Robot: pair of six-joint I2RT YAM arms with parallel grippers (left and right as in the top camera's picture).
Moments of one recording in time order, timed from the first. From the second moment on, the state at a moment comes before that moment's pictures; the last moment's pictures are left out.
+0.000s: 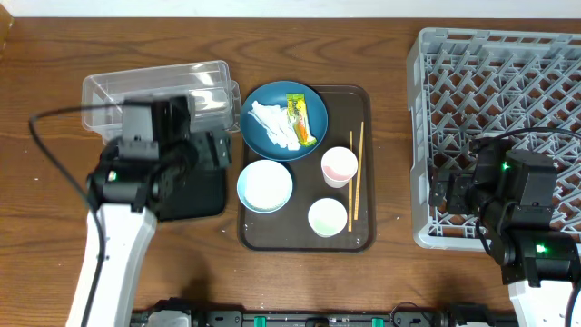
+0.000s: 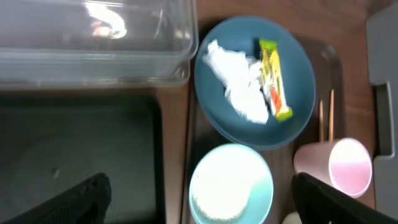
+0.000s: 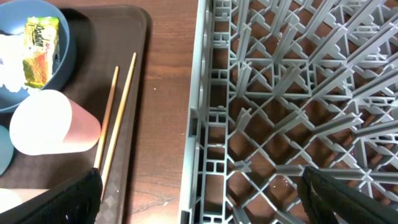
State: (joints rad) left arm -0.07 1.24 1.15 -0.83 0.18 -0.26; right arm -0.03 0.88 0.84 -0.77 -0.11 0.04
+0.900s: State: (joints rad) left arm -0.36 1.95 1.28 -0.44 0.14 -0.27; right arm -0.03 0.88 0.84 -0.77 -0.14 0.04
